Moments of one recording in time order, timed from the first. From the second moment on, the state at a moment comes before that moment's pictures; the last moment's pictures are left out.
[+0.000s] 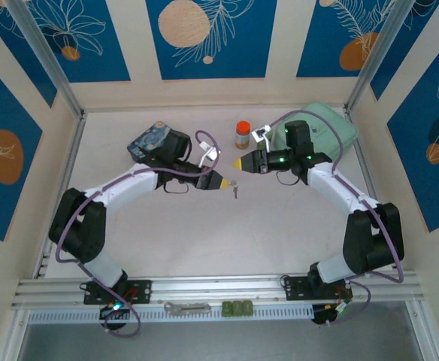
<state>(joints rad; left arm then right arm) -0.55 1.63 1.15 -0.29 1.00 -0.25 0.27 1.46 1.03 -0.22 -1.14 0.35</state>
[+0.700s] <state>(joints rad) -0.54 1.59 1.17 -0.34 1.00 -0.23 0.33 1.48 0.93 -0.15 -1.17 0.39</state>
